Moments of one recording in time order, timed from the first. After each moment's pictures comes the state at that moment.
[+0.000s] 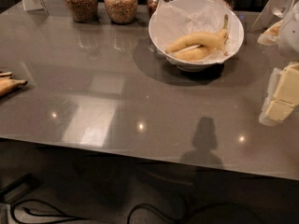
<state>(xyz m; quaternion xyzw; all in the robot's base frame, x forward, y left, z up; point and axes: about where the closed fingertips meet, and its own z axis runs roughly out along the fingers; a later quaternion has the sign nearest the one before) 0.438 -0.217 0.977 -0.60 0.78 -0.04 0.16</state>
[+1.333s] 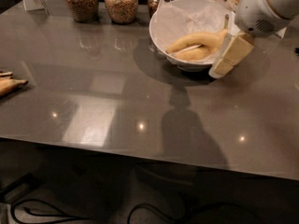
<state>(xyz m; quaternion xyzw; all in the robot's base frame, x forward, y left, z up) 0.570 -0.171 0.985 -0.59 0.73 -0.03 0.33</state>
